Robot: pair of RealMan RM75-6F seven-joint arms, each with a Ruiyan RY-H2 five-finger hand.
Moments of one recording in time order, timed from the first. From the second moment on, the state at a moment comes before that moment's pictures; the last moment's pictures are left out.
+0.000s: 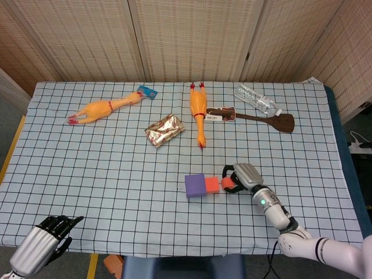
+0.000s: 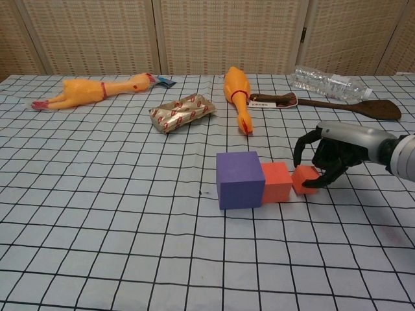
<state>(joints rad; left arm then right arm) -0.07 -1.16 0.16 -1.44 2.01 1.70 0.11 0.64 -1.52 0.15 -1.38 -1.16 0.77 0.09</state>
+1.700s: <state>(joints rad) -0.07 -1.16 0.16 -1.44 2.01 1.70 0.11 0.64 -1.51 0.14 -1.35 -1.18 0.75 0.15</state>
